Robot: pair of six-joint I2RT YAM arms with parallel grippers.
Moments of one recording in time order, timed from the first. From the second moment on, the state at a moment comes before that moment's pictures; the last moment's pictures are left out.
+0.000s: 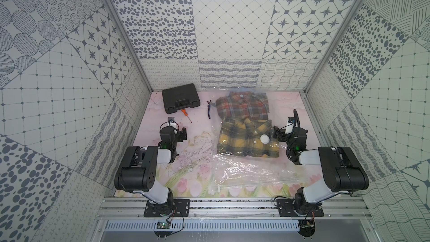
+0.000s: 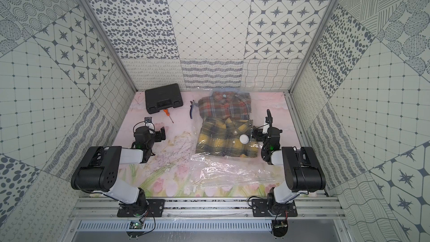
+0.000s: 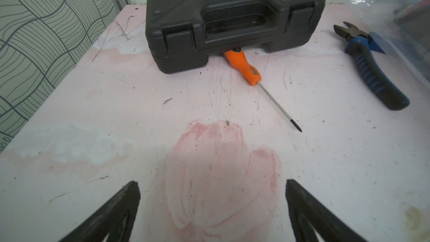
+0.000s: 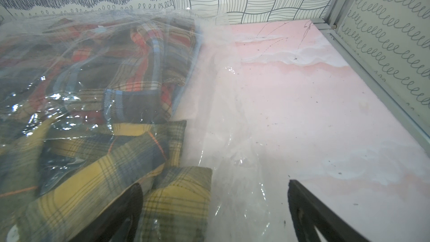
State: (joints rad) left arm -0.02 1.57 0.42 0.70 -0.10 0.01; right arm 0.01 1.56 0.39 0.79 -0.01 0.05
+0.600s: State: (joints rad) left arm -0.02 1.57 0.42 0.70 -0.10 0.01; right arm 0.02 1.56 0.39 0.79 0.01 0.04
